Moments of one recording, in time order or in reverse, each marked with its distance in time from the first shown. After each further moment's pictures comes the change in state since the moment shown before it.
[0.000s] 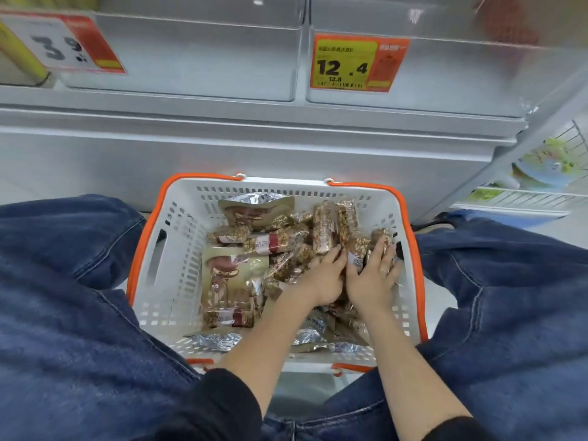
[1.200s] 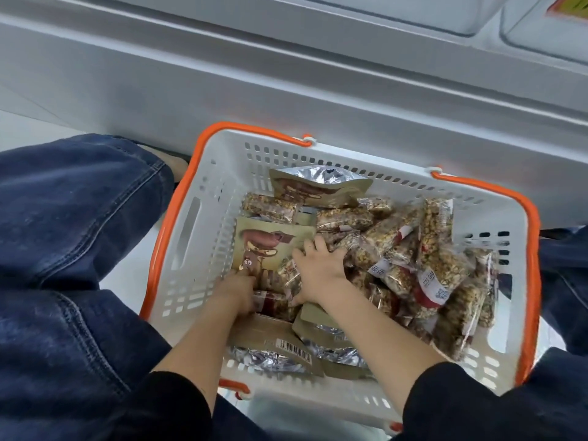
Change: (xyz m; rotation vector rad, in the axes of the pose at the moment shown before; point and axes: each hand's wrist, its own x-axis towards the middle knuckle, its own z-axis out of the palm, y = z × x) left_hand -0.050 -0.228 -0.010 0.270 -0.181 -0.585; right_hand 0.025 -0.110 0.141 -1.070 -0.662 -0.727
